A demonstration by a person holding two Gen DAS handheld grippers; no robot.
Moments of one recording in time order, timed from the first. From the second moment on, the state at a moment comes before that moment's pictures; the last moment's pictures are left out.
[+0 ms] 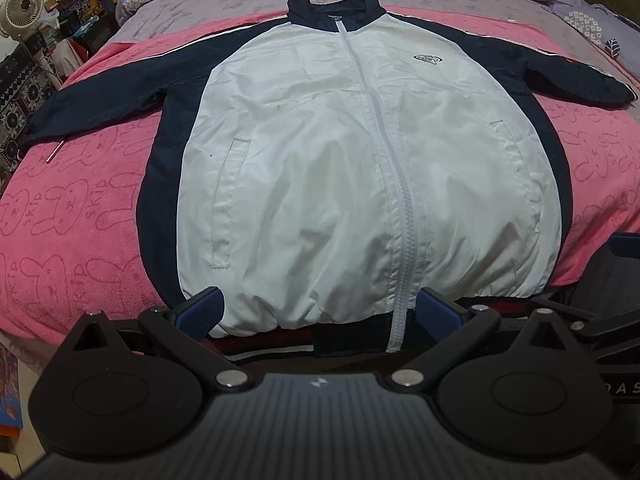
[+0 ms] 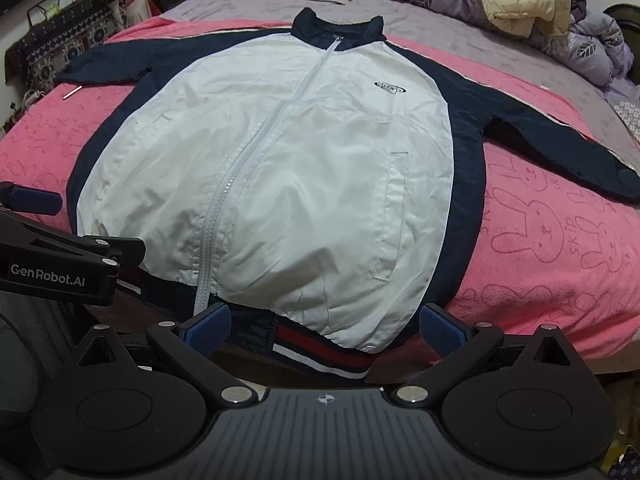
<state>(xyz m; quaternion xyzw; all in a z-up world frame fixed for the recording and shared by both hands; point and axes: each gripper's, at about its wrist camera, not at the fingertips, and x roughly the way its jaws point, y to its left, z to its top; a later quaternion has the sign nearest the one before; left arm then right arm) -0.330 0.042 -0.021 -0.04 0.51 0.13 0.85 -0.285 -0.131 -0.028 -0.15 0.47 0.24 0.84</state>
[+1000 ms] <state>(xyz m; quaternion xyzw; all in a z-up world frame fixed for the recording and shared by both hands) -0.258 0.055 -0.023 -0.06 0.48 0.13 0.87 -0.146 -0.269 0.004 0.05 0.30 0.11 0.95</state>
